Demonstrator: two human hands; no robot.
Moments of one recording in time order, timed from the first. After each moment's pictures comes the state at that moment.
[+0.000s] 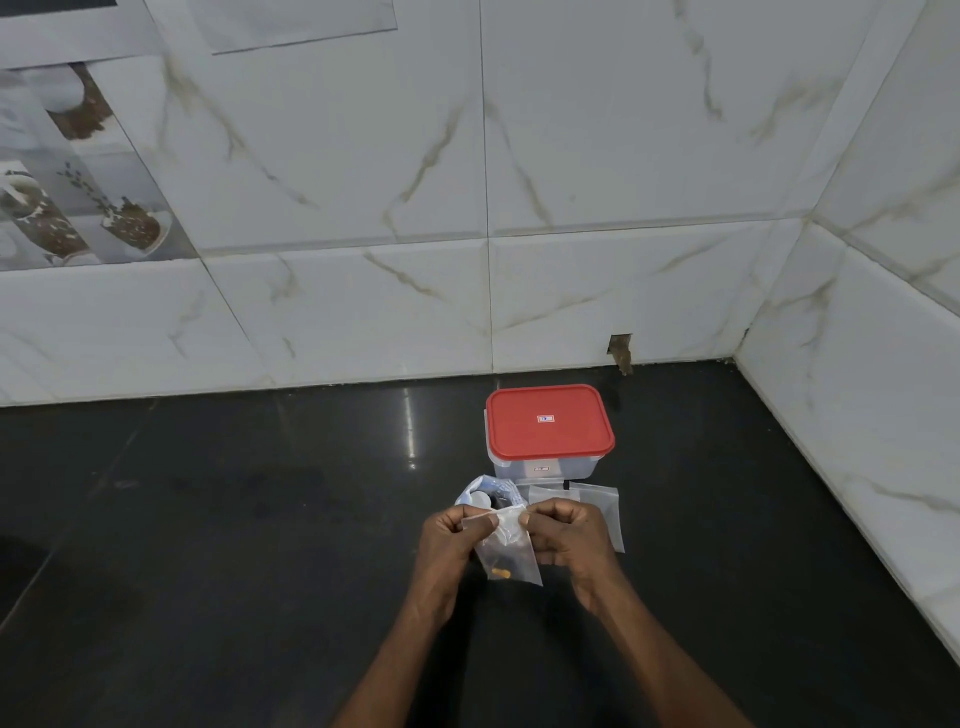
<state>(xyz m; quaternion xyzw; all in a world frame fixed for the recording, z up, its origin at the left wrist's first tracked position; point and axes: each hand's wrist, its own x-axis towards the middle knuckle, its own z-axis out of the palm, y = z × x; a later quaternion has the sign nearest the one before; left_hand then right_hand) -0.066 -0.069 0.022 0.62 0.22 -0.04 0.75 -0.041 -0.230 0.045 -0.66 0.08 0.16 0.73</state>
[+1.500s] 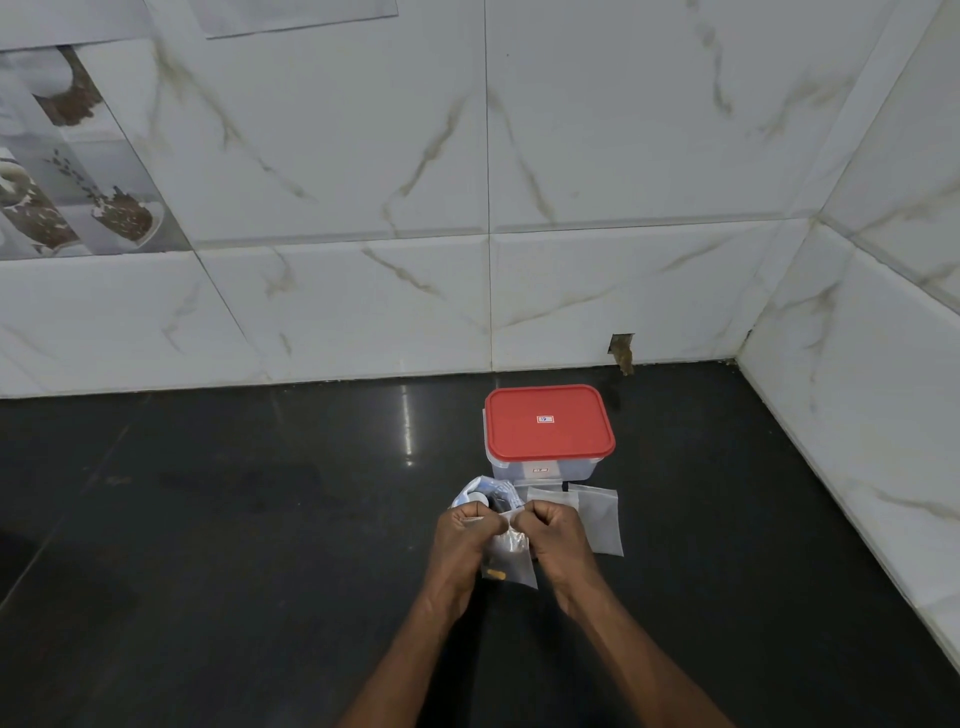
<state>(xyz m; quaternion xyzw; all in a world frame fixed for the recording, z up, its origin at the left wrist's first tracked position) -0.057 -0.084 0.032 0.64 0.22 -0.07 0.73 -0.035 -0.212 0.038 -0.72 0.06 0.15 0.68</state>
